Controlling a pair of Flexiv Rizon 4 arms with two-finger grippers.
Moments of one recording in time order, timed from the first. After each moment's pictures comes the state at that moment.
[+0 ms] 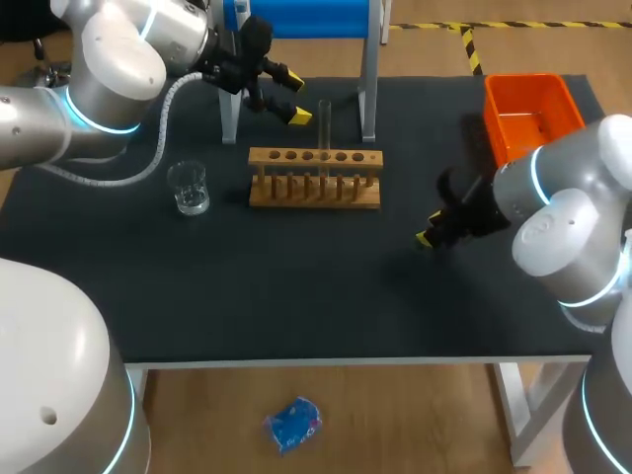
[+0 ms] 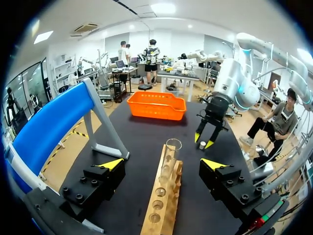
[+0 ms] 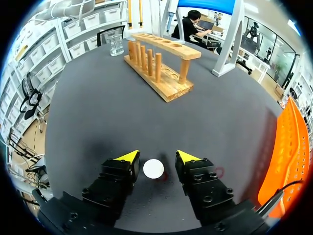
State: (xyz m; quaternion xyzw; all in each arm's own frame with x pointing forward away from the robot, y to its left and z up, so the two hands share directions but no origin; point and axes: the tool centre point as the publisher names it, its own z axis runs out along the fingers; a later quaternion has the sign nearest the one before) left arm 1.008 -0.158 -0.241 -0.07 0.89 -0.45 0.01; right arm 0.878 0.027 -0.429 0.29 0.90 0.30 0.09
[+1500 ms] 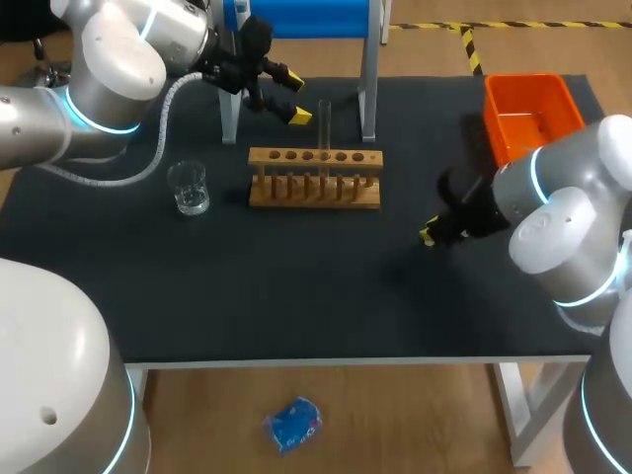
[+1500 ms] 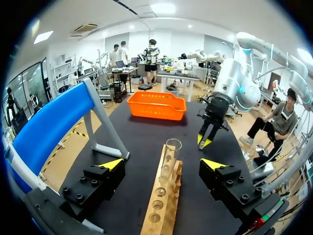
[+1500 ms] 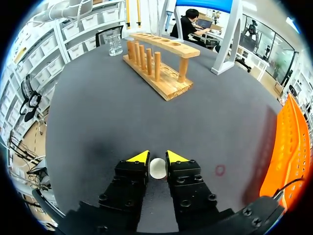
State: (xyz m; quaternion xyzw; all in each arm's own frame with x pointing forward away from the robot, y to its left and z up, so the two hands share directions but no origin) left arm 1.008 -0.158 -0.241 -0.07 0.89 -0.45 0.01; right arm 0.876 0.026 -0.430 0.30 0.90 0.30 0.09
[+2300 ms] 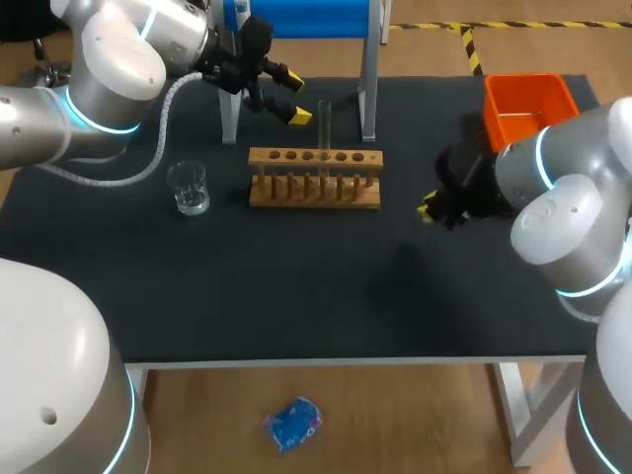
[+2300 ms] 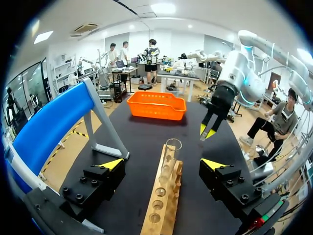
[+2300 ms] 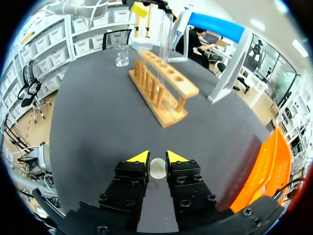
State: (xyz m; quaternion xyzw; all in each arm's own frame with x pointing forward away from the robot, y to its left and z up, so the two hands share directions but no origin) left arm 1.008 -0.158 -0.241 -0.07 0.89 -0.45 0.01; right arm 0.889 0.038 -0.367 0.23 0.91 0.31 0.14
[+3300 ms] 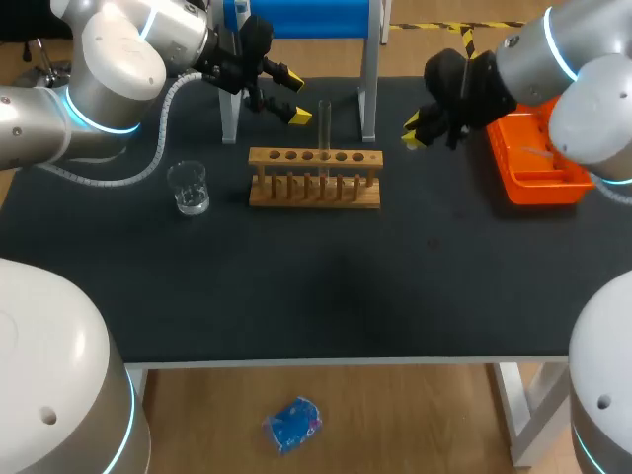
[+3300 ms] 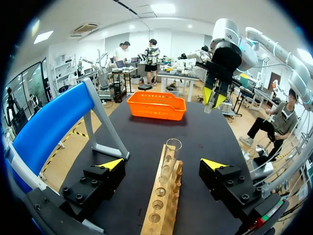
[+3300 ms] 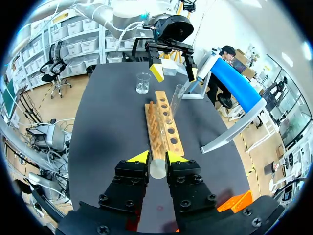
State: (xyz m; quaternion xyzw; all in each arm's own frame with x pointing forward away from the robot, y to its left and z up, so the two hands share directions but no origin) left arm 1.008 -0.158 -0.241 -0.07 0.89 -0.45 0.01; right arm 0.919 0.076 -0.241 0.08 0.94 0.32 0.12
